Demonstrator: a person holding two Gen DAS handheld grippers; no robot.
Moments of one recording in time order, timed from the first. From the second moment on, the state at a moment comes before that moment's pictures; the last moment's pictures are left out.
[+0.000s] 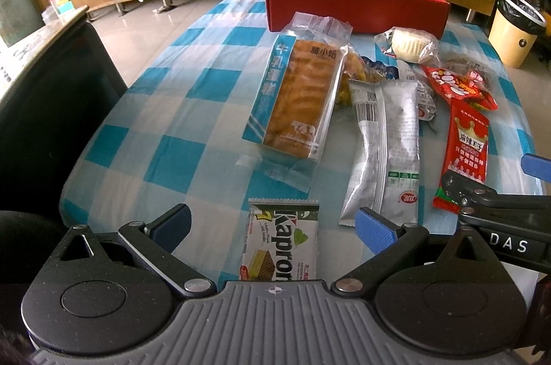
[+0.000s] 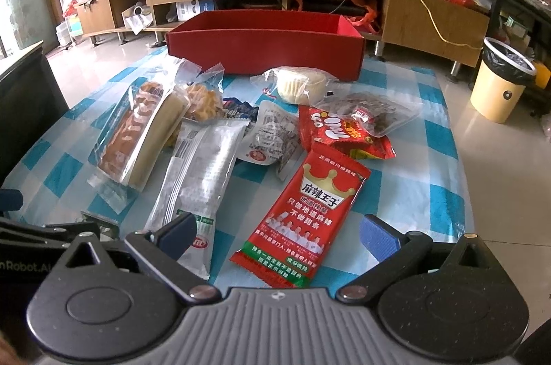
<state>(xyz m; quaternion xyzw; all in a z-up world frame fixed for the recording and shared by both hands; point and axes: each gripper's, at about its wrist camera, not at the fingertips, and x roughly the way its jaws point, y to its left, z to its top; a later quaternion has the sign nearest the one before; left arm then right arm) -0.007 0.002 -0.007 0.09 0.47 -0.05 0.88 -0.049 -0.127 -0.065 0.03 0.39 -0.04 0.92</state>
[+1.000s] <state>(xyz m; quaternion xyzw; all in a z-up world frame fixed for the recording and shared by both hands) 0.022 0.029 -0.060 0.02 0.57 -0.03 0.82 -0.019 -0.127 -0.068 0.06 0.41 -0.02 0.91</state>
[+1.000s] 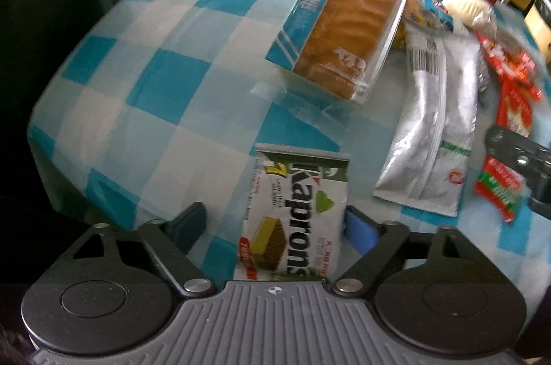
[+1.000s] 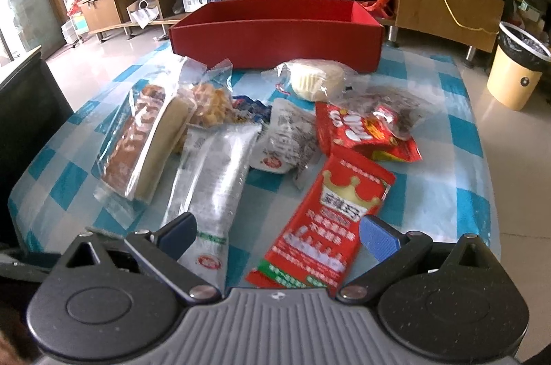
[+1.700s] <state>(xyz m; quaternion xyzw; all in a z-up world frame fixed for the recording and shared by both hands) 0.023 0.029 -0.058 0.04 0.57 -0.03 0.82 0.040 -0.084 -0.106 0.03 0.48 0.00 0.88</state>
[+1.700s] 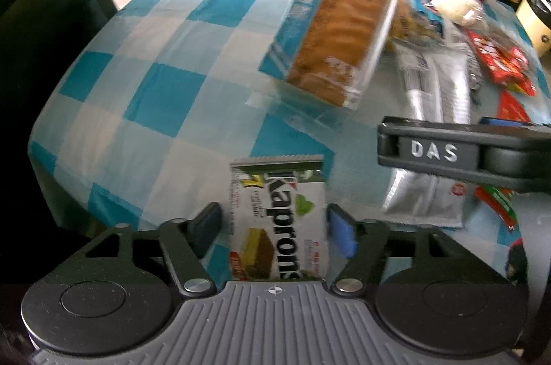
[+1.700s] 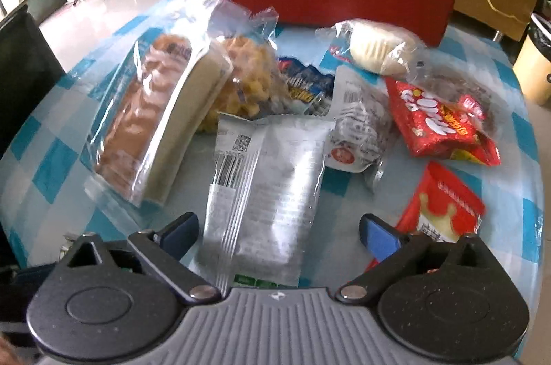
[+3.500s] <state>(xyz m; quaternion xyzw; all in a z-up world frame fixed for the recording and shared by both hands) 0.159 -0.055 0.042 0.00 0.43 -0.09 0.90 0.105 -0.180 0.001 0.10 0.37 0.04 0.92</state>
